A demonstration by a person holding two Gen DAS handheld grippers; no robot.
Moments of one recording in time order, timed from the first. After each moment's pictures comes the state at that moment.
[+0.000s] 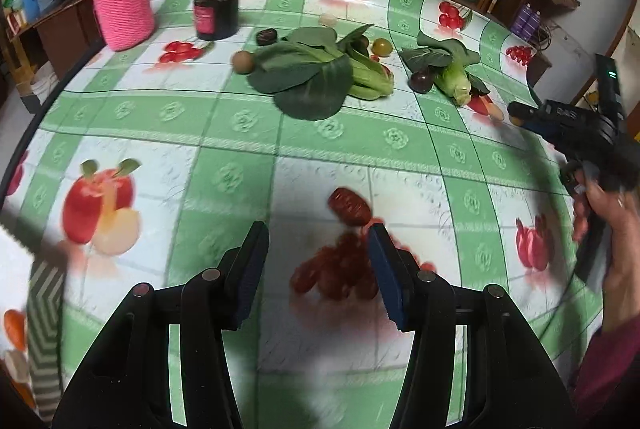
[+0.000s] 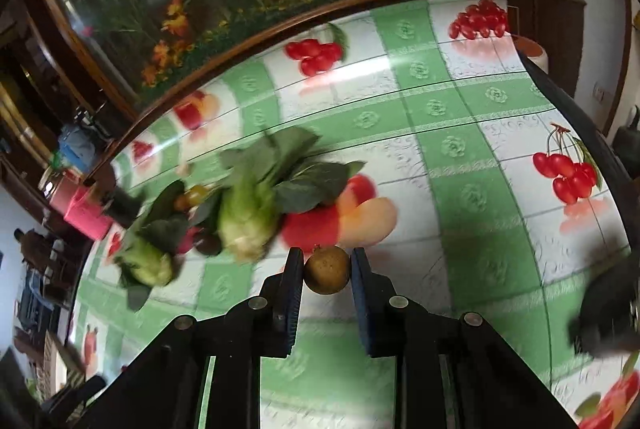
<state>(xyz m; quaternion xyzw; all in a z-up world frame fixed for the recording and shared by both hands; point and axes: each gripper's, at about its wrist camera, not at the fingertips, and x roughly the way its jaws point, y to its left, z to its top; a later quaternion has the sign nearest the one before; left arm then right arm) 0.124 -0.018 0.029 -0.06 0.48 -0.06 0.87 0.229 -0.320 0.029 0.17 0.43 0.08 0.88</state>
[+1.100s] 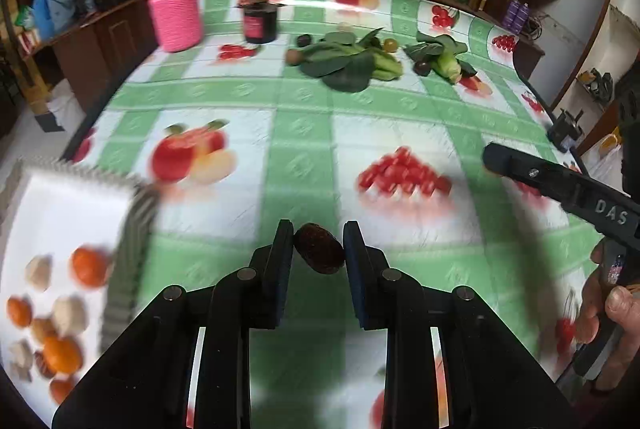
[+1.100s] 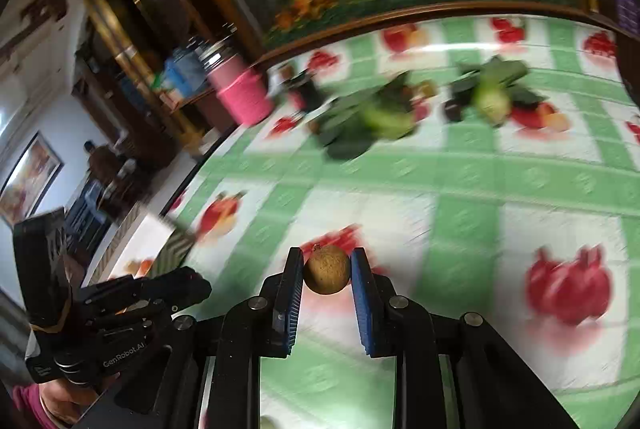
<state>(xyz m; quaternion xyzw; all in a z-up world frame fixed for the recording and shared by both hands) 0.020 0.037 0.054 -0.02 0.45 -0.05 0.89 0.063 -0.155 0.055 0.11 0.42 0.27 0.86</state>
